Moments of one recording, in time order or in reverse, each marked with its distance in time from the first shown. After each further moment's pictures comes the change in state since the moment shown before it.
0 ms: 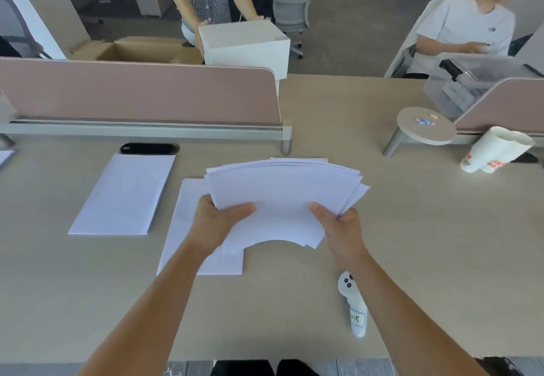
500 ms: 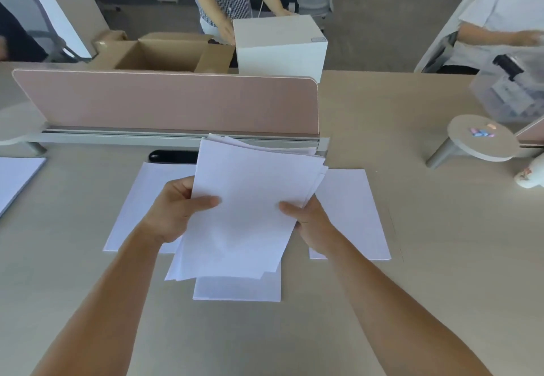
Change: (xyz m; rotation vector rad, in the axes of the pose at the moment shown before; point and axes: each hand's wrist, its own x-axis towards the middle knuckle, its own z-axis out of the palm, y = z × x) left_hand 0.093 0.037 -0.149 -0.061 -0.184 -0.040; right_hand 0.109 0.038 0.132 0.173 -0.376 0.245
